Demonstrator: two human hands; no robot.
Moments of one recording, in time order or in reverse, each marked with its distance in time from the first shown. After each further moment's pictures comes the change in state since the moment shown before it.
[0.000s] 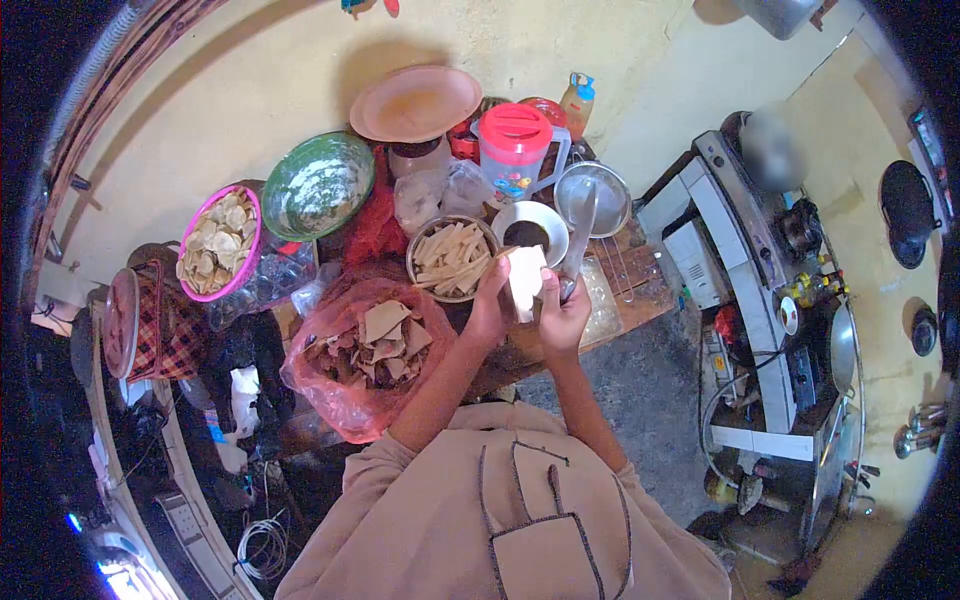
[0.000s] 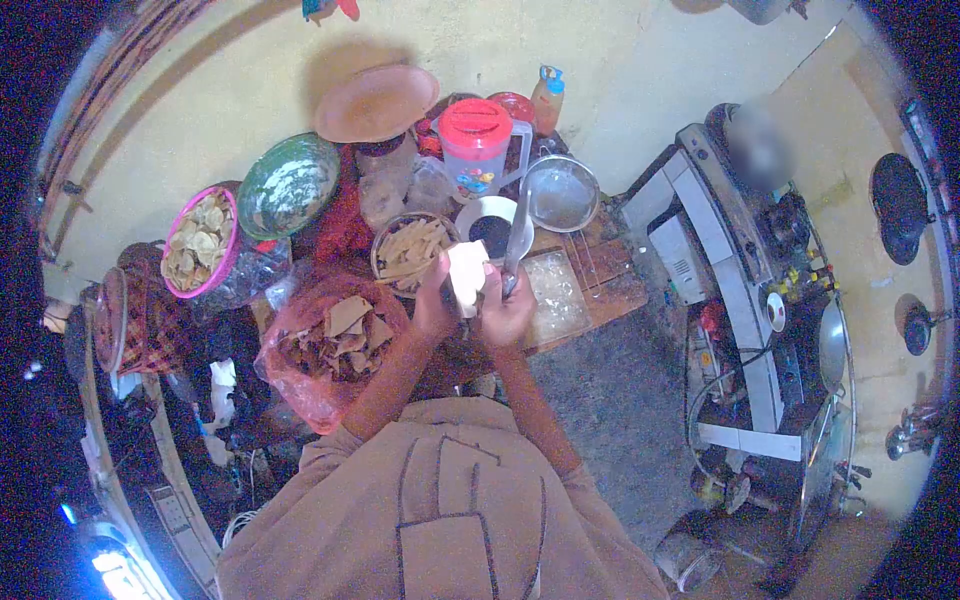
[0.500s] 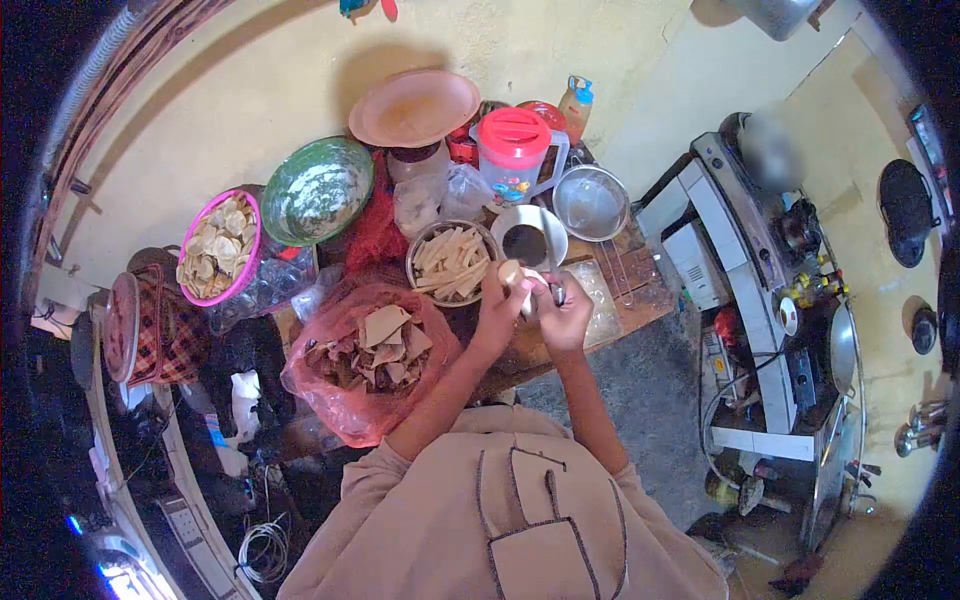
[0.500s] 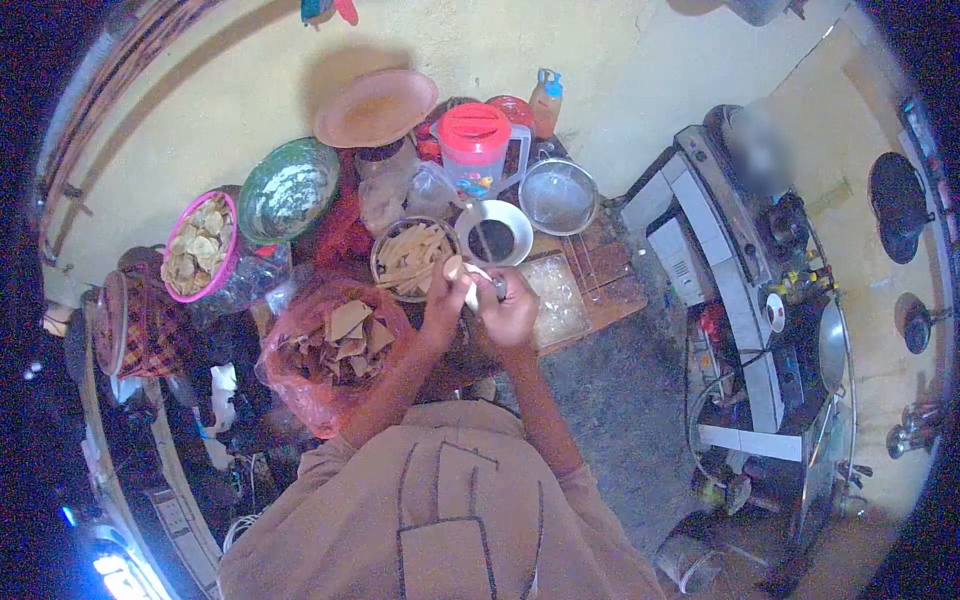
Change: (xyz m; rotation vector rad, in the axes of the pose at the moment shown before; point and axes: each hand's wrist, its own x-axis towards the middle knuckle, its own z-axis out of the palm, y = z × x) left_hand 0.004 -0.021 -0.012 0.777 0.156 0.391; right_hand 0.007 -0.013 -0.006 -0.138 -0.126 -0.049
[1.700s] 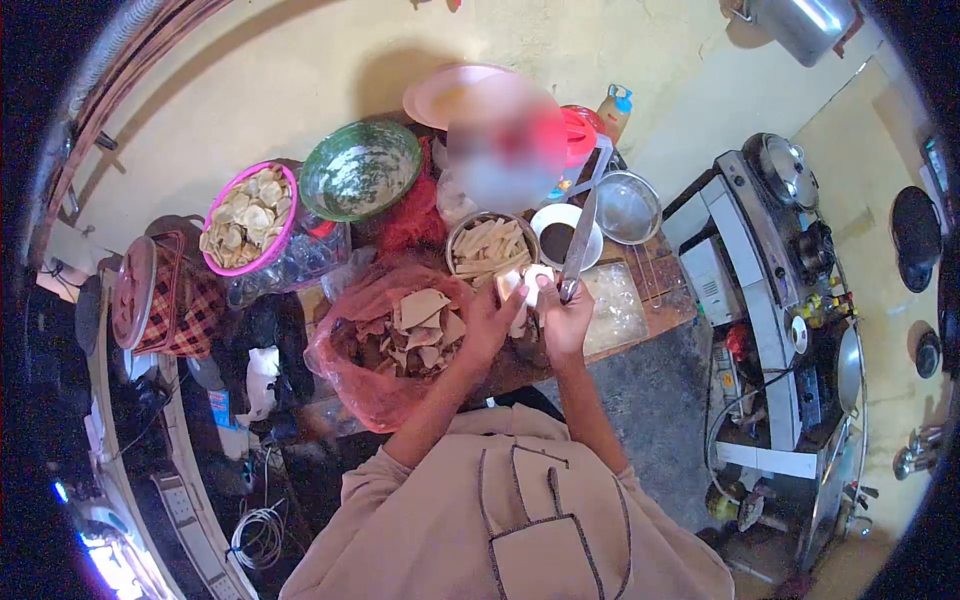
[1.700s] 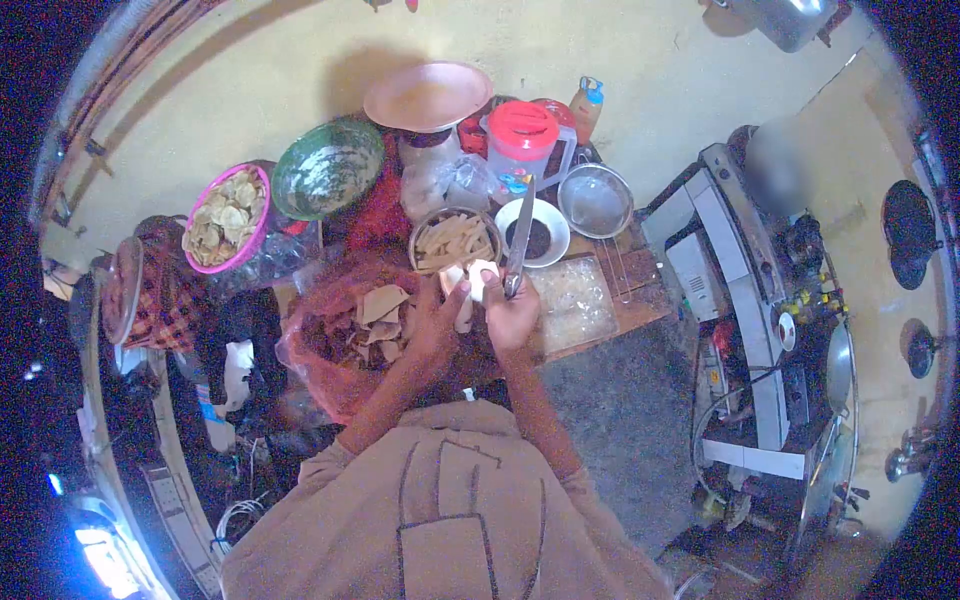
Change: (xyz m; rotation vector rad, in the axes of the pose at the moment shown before) left_hand -0.038 0.025 -0.061 -0.119 0.075 -0.181; right_hand -0.033 0.018 0.053 0.299 -0.010 0.221
